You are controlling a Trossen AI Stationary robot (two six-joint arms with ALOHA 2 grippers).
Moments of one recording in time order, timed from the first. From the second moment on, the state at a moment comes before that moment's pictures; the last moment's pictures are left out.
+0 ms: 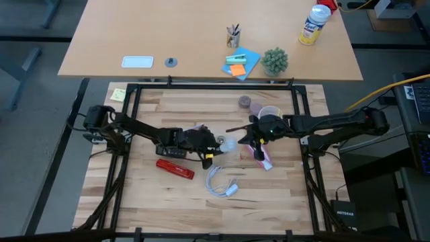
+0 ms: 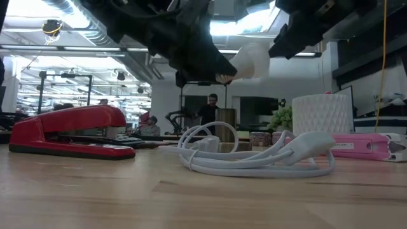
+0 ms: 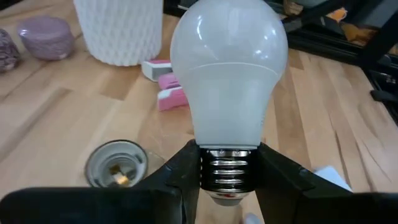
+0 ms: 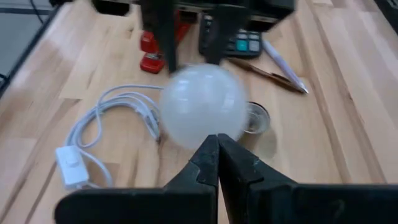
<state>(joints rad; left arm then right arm) -0.08 1.69 0.91 0.32 -0.13 -0.29 0.01 1.16 0.79 -0.25 -0.08 -0.03</state>
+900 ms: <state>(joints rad) -0.04 1.51 0.90 0.17 -0.14 -0.23 0.03 1.32 0.79 0.02 0.06 -0.03</state>
